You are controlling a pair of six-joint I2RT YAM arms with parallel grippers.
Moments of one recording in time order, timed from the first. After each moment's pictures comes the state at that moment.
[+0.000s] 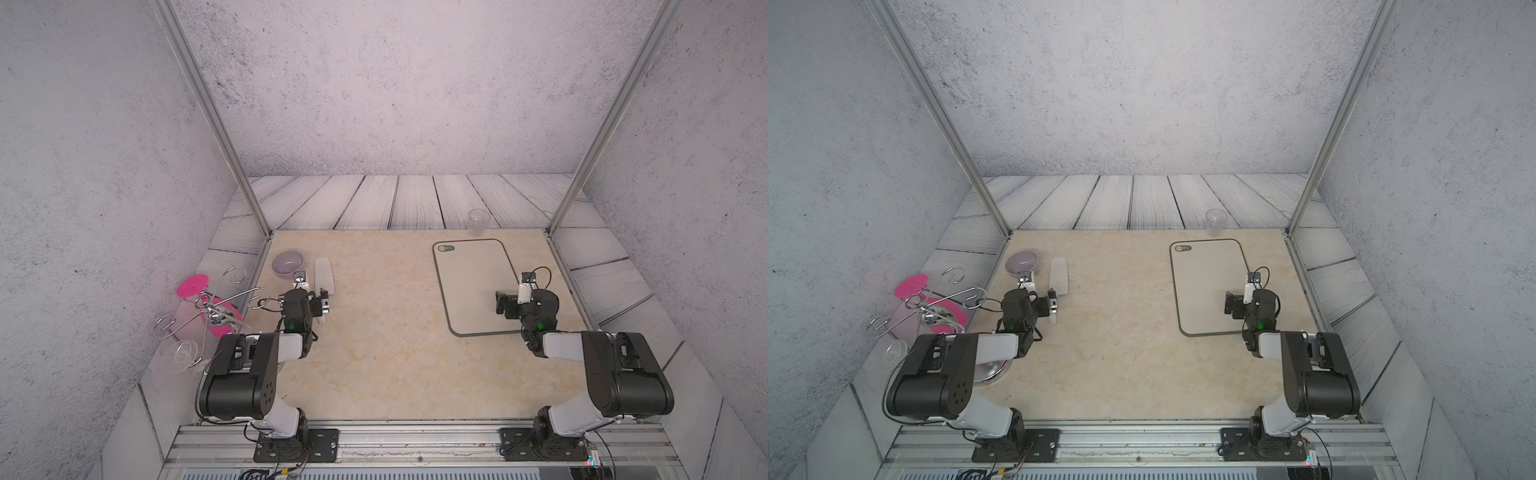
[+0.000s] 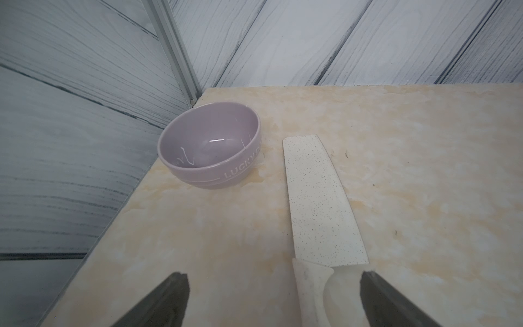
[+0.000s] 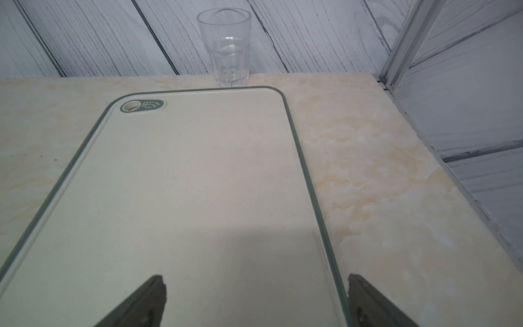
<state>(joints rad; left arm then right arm) -0.02 1.54 0.45 0.68 -0.18 0.01 -0.02 1.53 0.45 0.63 -0.03 -0.01</state>
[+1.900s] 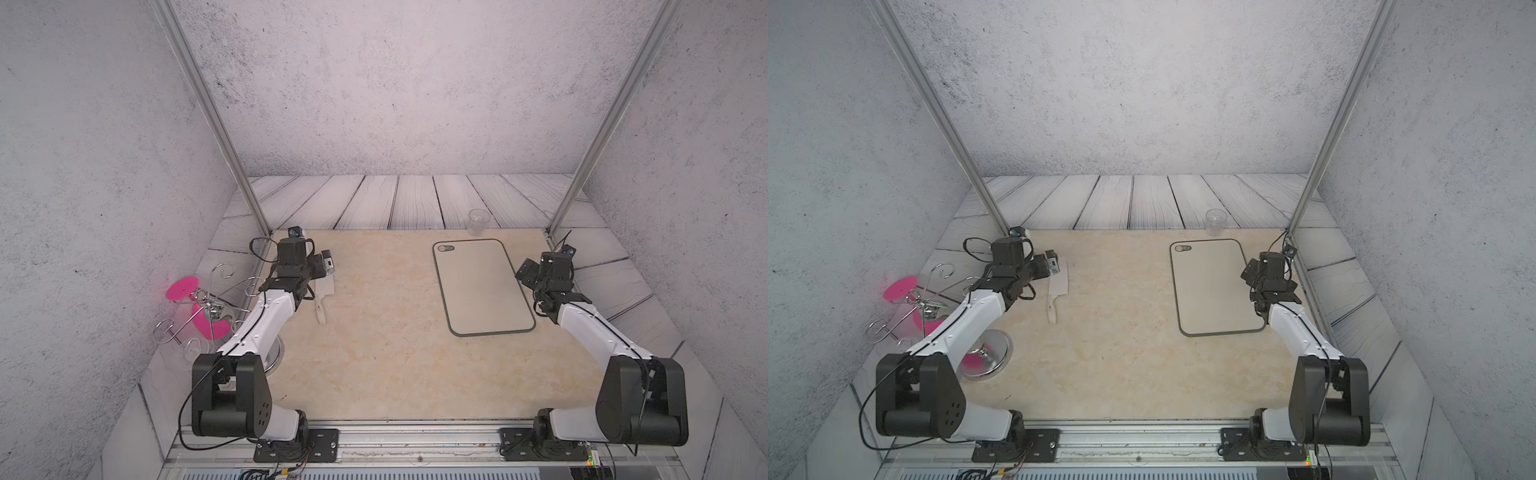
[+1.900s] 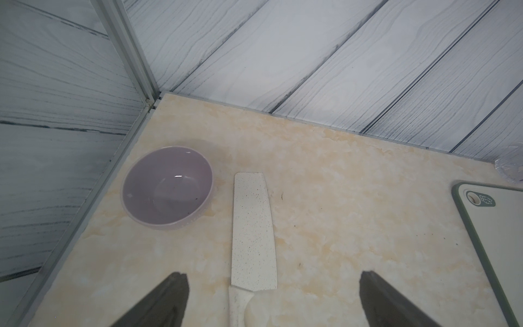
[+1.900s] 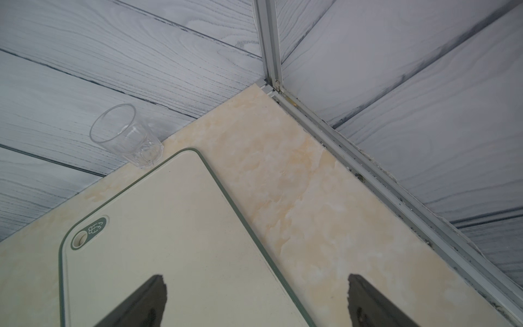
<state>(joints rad) -0.07 1.45 1.08 -0.20 -0.04 -0.21 -0.02 1.40 0.89 -0.12 0.30 0.47</state>
